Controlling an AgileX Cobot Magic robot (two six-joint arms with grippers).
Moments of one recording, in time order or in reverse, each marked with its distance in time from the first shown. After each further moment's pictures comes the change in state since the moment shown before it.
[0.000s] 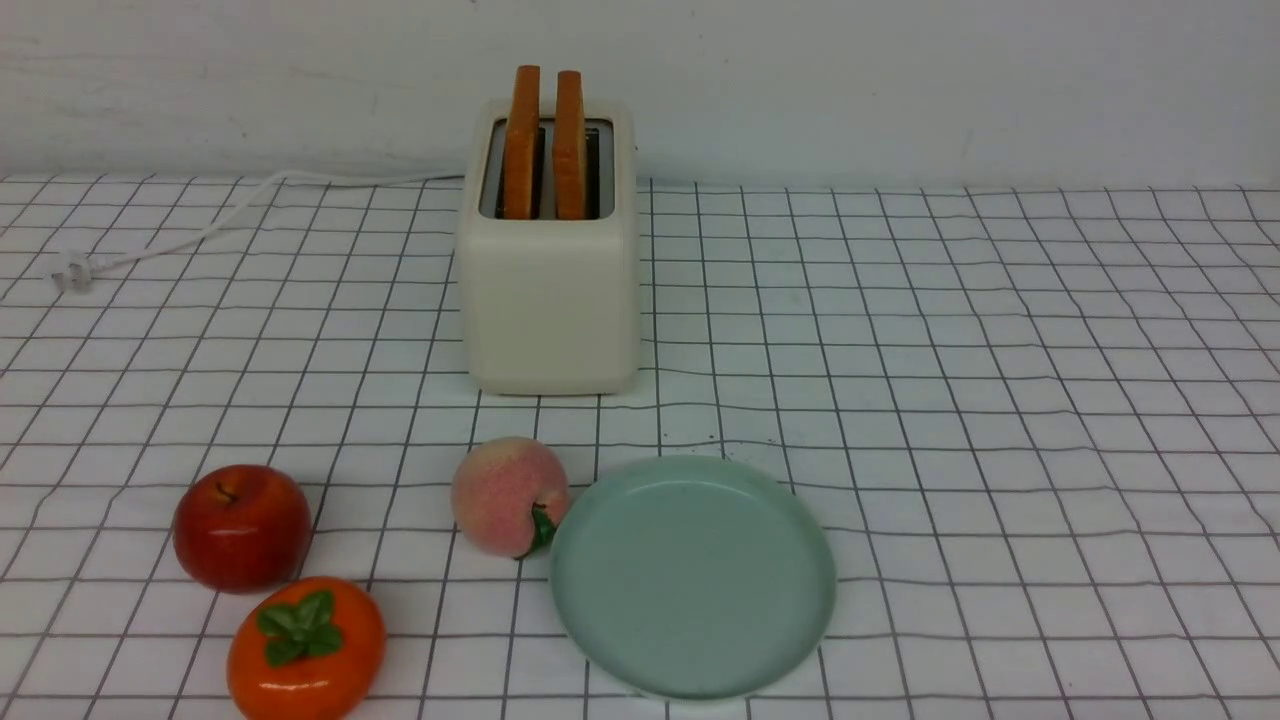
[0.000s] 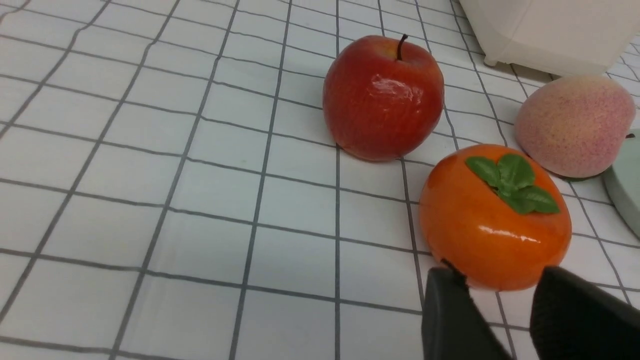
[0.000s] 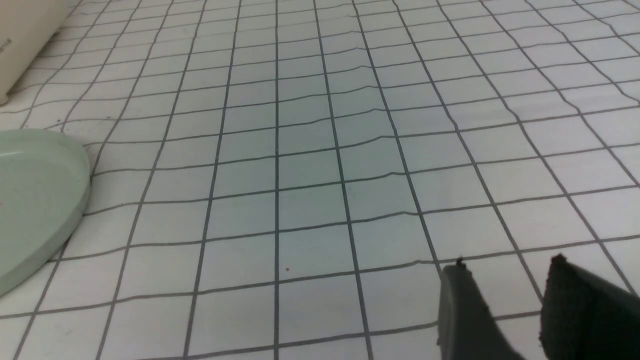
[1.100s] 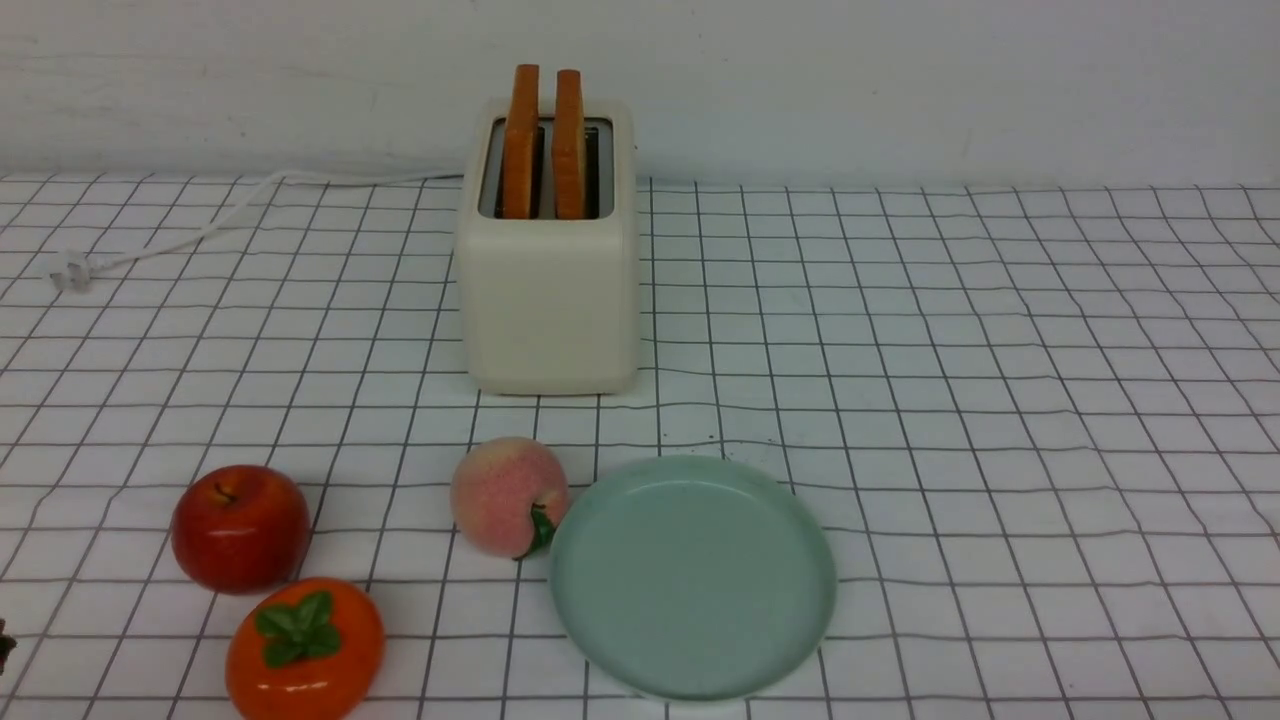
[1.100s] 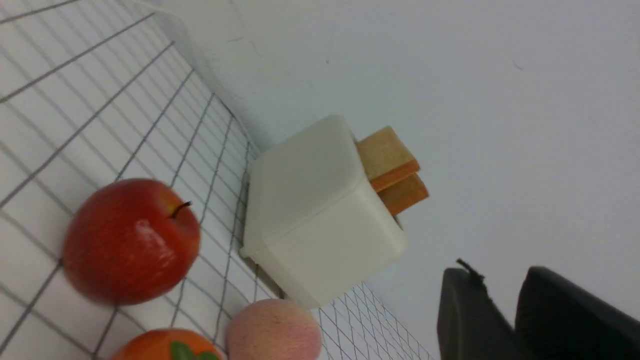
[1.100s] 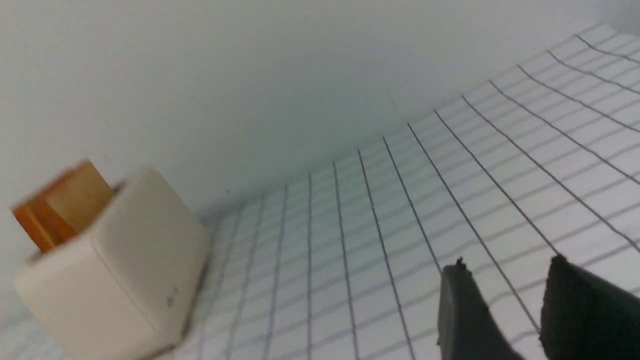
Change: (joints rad) right arm 0.000 0.000 0.009 0.205 -0.384 0.197; left arm 0.000 0.000 -0.073 -0.751 -0.326 0.058
